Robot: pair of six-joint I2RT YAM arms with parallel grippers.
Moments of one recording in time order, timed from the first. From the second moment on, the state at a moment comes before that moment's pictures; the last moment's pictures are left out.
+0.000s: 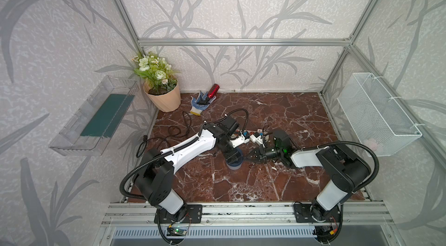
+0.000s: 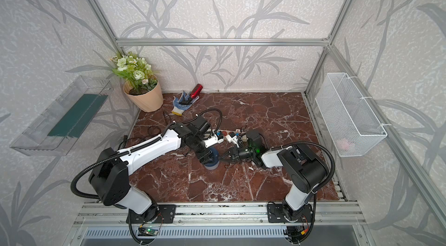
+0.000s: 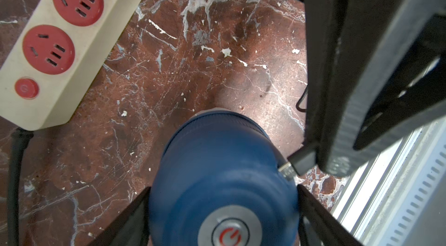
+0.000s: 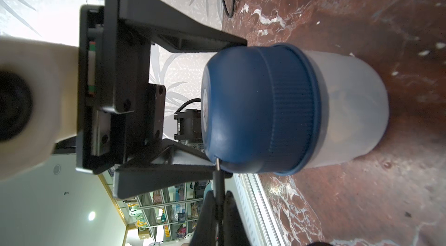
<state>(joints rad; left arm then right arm) -0.68 1.58 1.16 -0.86 0.24 0.35 0.56 1.70 0.56 0.72 -1.13 1.10</state>
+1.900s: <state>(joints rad) -0.08 1.51 0.37 0.69 -0.55 -0.01 -0.07 1.34 0.29 0.55 -0.20 0.11</state>
